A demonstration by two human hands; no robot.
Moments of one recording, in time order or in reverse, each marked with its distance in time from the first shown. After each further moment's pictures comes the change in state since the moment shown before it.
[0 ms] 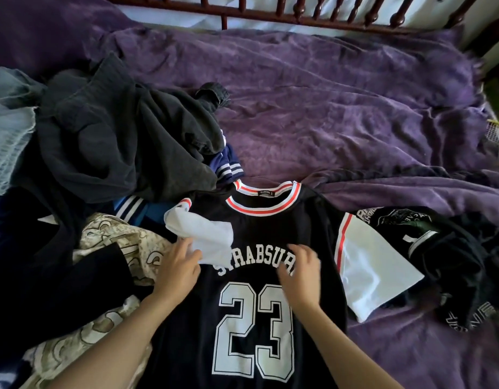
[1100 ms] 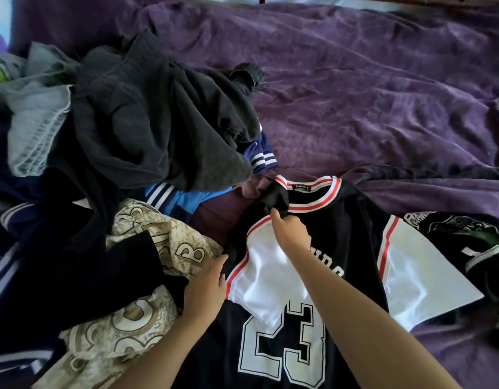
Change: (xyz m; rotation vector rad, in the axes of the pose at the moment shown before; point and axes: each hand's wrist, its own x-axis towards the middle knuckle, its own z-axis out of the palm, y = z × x) left_hand -0.033 0.004 0.027 -0.280 -0.081 -0.428; right_hand 0.079 -0.082 0.066 -0.025 -0.344 0.293
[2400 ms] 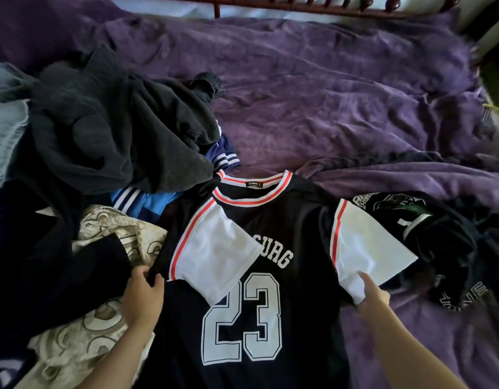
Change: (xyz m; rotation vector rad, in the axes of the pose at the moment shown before) left_hand -0.018 -0.029 -0.018 -0.207 0.189 -0.457; right_hand -0.033 0.239 -0.099 1.021 0.430 0.767
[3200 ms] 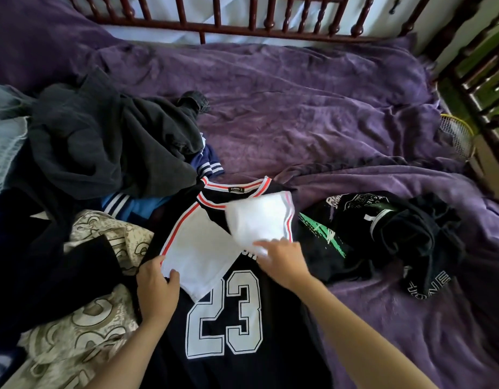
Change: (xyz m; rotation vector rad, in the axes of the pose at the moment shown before) left_hand -0.052 0.041 0.010 -0.116 0.042 0.270; right_hand -0.136 -0.005 0.047 -1.345 -0.423 -1.538
